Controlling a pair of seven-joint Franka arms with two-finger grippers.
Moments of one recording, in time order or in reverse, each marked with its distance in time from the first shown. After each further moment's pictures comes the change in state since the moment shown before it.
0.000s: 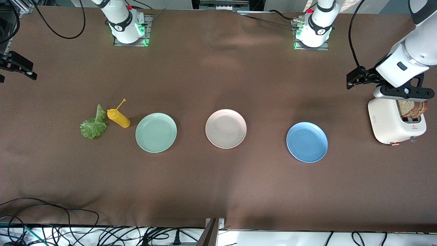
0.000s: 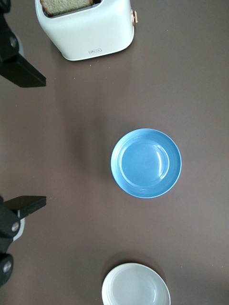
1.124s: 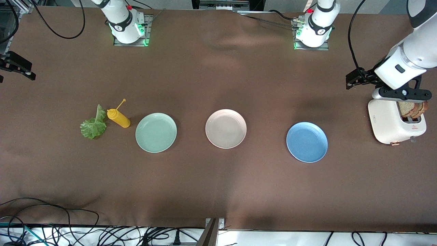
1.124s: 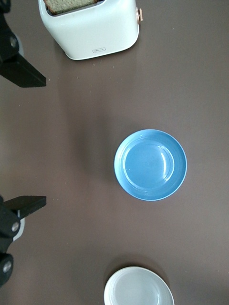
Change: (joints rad) left arm 0.004 0.000 0.001 -0.022 0.000 0.000 -0.002; right arm -0.001 0.000 -0.004 0.001 0.000 0.004 0.000
